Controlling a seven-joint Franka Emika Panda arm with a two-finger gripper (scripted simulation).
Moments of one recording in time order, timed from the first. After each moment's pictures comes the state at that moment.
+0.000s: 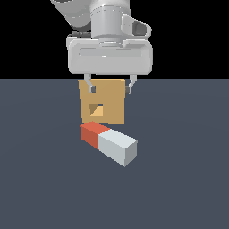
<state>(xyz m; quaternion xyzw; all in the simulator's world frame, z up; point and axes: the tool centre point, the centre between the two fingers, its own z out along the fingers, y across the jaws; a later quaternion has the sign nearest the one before) -0.010 0.011 0.166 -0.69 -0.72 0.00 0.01</state>
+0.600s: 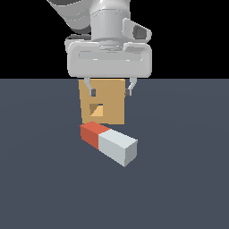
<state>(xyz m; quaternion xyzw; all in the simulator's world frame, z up) -0.010 0.007 0.159 -0.67 -0.74 0.00 0.01</state>
